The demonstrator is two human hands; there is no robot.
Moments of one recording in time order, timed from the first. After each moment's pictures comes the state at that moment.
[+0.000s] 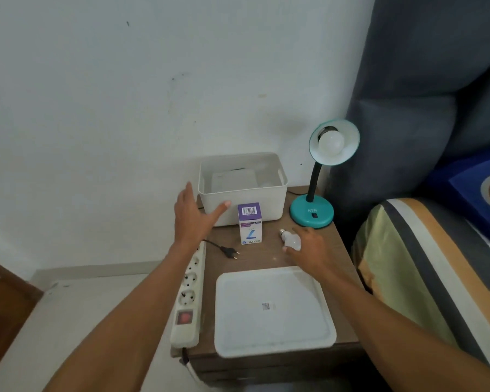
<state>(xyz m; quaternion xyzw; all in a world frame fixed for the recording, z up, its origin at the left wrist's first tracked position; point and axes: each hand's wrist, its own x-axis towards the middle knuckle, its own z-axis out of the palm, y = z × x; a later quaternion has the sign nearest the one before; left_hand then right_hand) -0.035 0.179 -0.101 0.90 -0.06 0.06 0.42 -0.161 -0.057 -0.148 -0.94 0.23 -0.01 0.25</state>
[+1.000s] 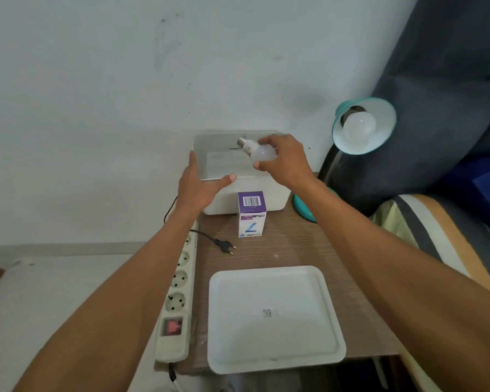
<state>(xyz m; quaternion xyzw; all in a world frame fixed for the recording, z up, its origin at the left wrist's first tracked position) 0.046 0.154 -0.124 0.84 -0.08 -0.02 0.53 -0.009 -0.045 -0.054 -0.92 0.11 -0.14 0.35</state>
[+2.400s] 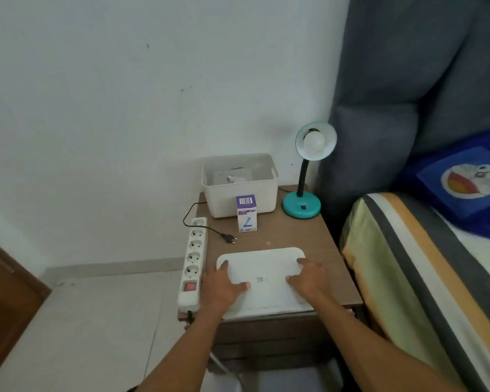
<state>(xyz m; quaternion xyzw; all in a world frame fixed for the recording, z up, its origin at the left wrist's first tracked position) -0.201 0.185 -0.196 0.95 -0.03 -0.15 0.27 -0.264 -0.026 -0.193 -0.89 0.35 0.02 0.30</state>
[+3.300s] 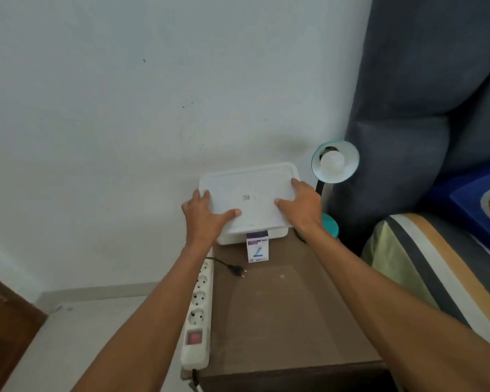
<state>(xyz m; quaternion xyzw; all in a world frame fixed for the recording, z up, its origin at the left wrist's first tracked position) -0.034 0.166 -0.051 0.91 -0.09 0.09 0.39 -0.095 -0.046 -0.042 -0.87 0.22 -0.20 0.39</state>
